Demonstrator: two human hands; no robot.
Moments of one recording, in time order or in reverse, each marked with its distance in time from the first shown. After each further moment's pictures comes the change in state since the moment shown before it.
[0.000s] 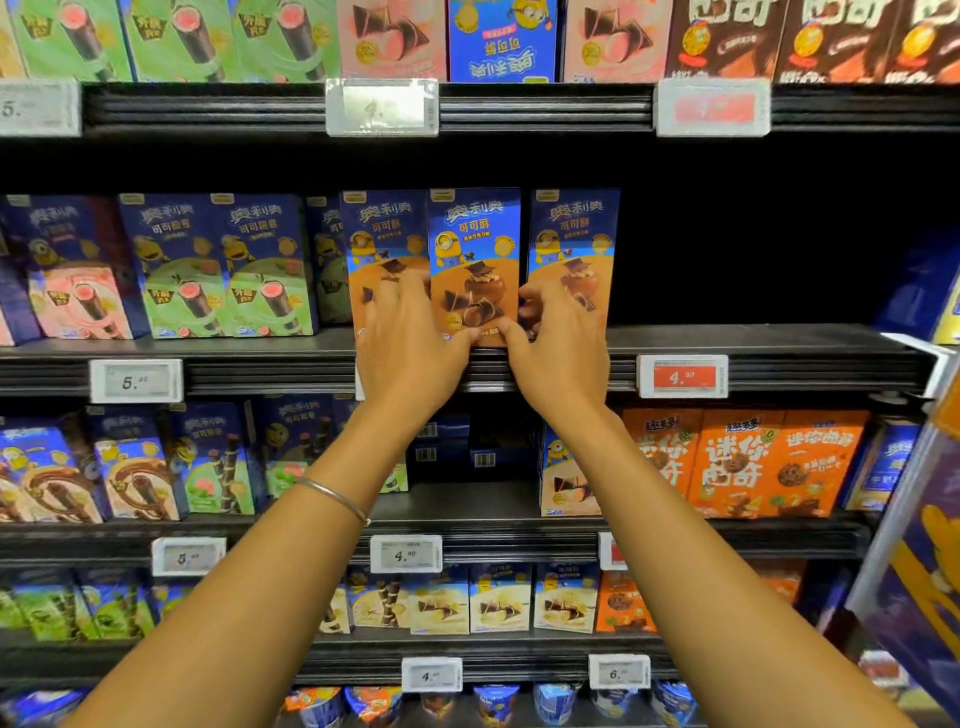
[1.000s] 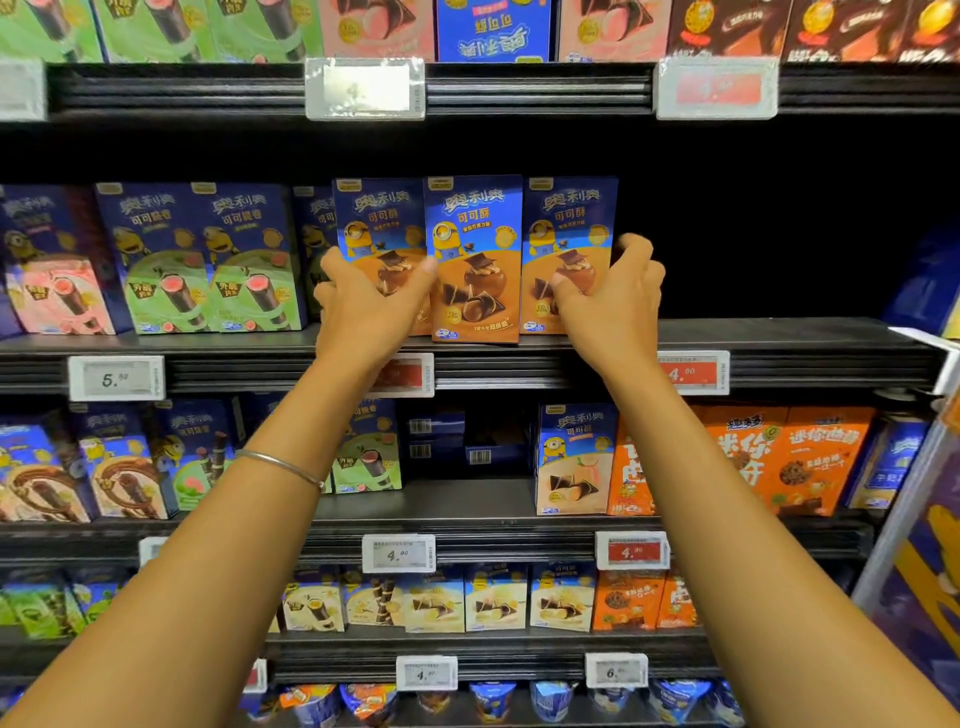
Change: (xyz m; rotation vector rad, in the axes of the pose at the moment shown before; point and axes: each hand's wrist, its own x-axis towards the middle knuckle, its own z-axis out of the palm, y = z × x) left_hand 0.034 -0.023 -0.013 -0.358 -0.084 -0.338; right_hand 0.043 0.035 -0.025 0.111 0.011 0.277
